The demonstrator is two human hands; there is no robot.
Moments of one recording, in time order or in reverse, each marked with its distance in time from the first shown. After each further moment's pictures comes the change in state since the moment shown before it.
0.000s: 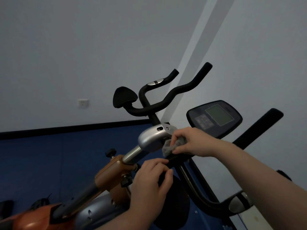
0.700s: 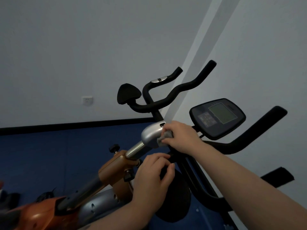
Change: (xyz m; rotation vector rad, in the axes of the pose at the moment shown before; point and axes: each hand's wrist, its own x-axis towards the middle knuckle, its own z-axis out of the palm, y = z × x) left_hand 0.001 -0.002 0.001 0.040 -0.002 -0.015; right_hand 0.026 -0.022 0.031 -0.114 0.234 -0.015
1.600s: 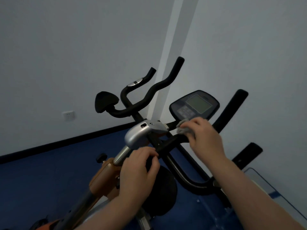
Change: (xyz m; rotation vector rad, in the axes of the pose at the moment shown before) left_hand 0.019 0.013 -0.017 0.065 -0.099 0.070; right_hand -0.091 0.039 -0.016 -0.032 0.606 0.194
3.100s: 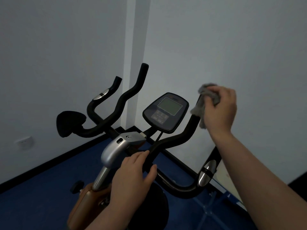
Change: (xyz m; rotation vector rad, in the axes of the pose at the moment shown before) left_hand 0.036 0.007 0.010 0.170 -0.326 0.098; right_hand 0.044 0.041 -0.061 0.174 0.714 0.455
